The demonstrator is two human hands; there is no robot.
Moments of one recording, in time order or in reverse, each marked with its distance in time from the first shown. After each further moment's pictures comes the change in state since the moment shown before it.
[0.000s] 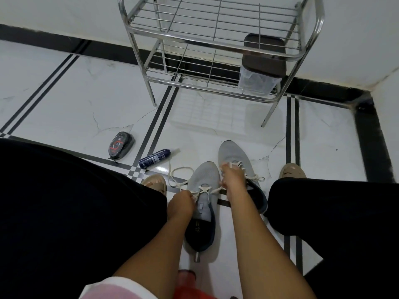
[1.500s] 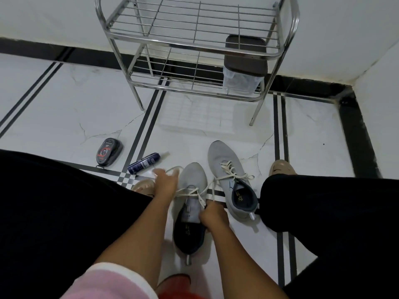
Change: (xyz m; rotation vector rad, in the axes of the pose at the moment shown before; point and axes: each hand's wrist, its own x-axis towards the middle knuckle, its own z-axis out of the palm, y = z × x) left_hand 0.035 0.021 -0.045 -0.815 0.152 -0.226; right_hand -0.043 0.077 -0.007 -0.980 -0.166 -0.023
